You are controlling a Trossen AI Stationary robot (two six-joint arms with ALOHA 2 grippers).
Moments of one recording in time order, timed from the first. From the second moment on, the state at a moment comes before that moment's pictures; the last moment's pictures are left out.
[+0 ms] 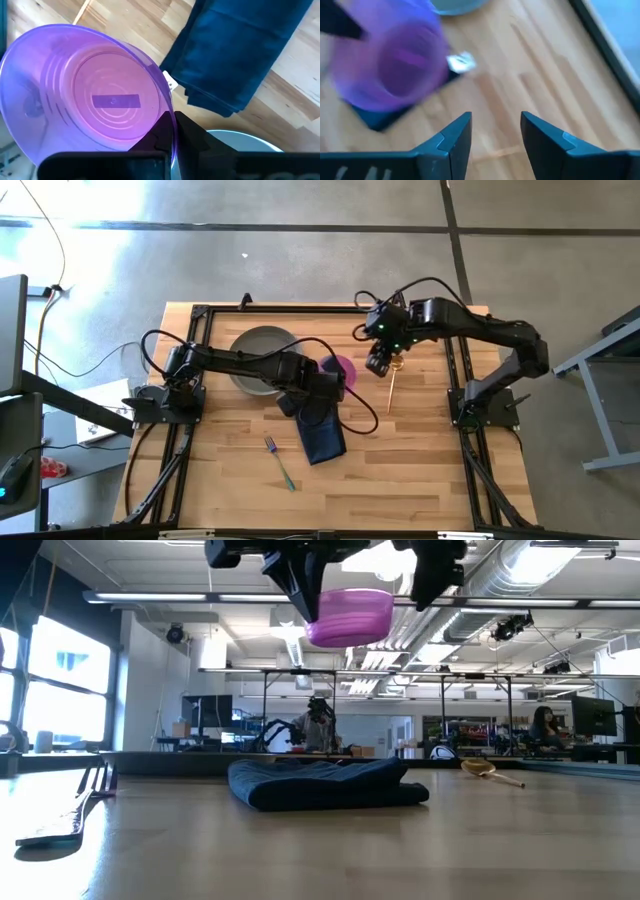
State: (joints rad) left arm -0.01 1.97 1.95 -1.29 -0.32 0.88; right arm -0.20 1.50 1.63 -1.26 0.11 0.26
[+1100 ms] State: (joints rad) left arm 0.44 1.39 0.95 -0.92 -0.15 0.37; right arm -0.12 1.13 1.42 -1.37 0.44 0.72
